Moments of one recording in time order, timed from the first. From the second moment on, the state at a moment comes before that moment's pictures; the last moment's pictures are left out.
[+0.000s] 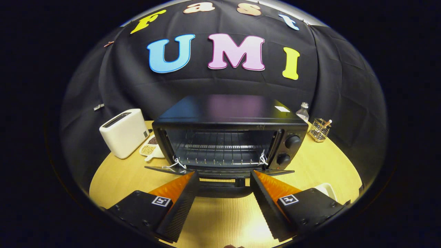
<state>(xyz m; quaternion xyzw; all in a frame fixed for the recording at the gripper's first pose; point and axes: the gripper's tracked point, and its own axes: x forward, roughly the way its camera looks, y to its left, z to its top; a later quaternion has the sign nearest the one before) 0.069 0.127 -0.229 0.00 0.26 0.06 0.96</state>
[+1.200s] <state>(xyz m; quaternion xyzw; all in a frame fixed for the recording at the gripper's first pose) 0.031 -0.136 -0.247 0.06 0.38 0.03 0.92</state>
